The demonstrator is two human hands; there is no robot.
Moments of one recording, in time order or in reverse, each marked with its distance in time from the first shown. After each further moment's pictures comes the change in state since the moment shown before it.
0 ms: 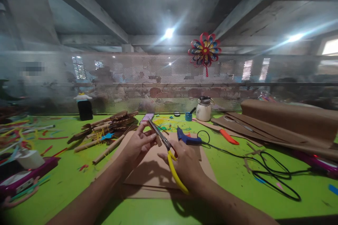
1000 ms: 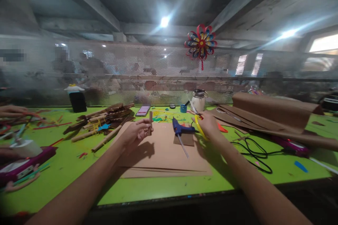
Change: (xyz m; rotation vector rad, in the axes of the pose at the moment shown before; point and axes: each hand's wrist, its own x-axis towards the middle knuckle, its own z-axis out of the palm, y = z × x) left_hand 0.007 0.001 -0.017 0.067 0.071 -0.206; right_hand 0.043 0.108 -0.064 -0.309 0.145 0.432
